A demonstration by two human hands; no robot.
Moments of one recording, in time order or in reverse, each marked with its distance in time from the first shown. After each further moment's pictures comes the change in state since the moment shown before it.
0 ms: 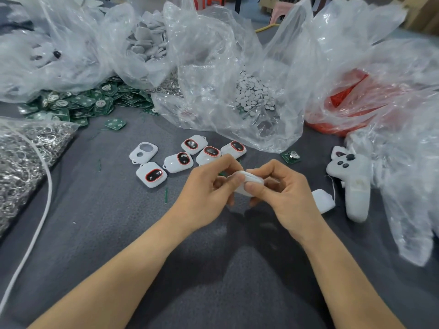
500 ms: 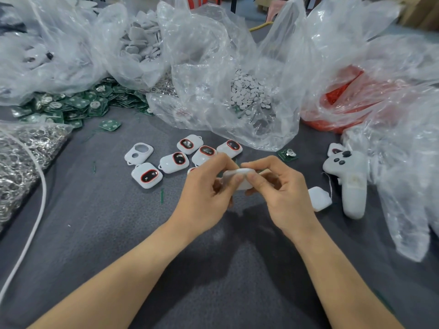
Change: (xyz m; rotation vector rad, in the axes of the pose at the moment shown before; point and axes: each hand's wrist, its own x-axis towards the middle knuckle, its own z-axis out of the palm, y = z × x) left_hand -0.004 0.001 0.010 0.127 0.120 0.084; right_hand -0.001 -0.004 0.008 -0.051 0.128 -0.059
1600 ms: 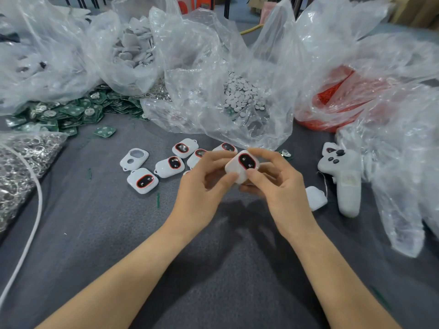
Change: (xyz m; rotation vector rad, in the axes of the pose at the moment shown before) left_hand 0.005 0.000 0.003 -0.322 0.017 -0.154; right_hand 0.004 0.005 -0.001 0.229 0.094 0.080
